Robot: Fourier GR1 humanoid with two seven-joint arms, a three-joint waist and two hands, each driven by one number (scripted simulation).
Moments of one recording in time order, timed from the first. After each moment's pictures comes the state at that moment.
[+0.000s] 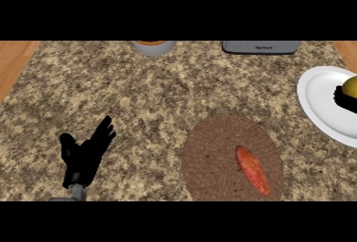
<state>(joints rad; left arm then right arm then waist) 0.02 0.11 -0.08 -1.45 0.12 0.04 0.22 -0.43 -0.45 -0.33 -0.95 0.43 -0.79 -0.05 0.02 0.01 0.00</state>
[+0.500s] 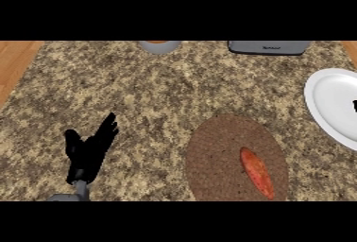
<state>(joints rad) -0.01 0.10 -0.09 -1.45 0.11 0.03 0.23 -0.56 -0.62 -0.43 -0.48 0.37 -0.64 -0.19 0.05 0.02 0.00</state>
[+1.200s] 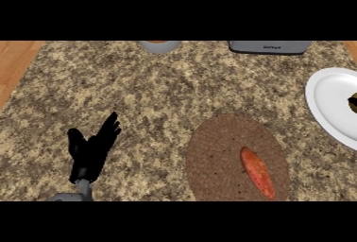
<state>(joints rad) -0.01 0.09 -0.10 -1.45 0.10 0.04 0.24 -0.64 -0.66 -0.59 -0.32 0.20 -0.41 -0.49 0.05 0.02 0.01</state>
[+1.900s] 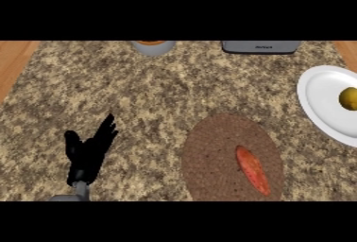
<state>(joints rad) 0.00 0.09 -0.08 -1.44 0.10 0.04 0.22 -0.51 -0.77 -0.73 -0.22 0.03 0.00 -0.66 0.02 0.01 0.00</state>
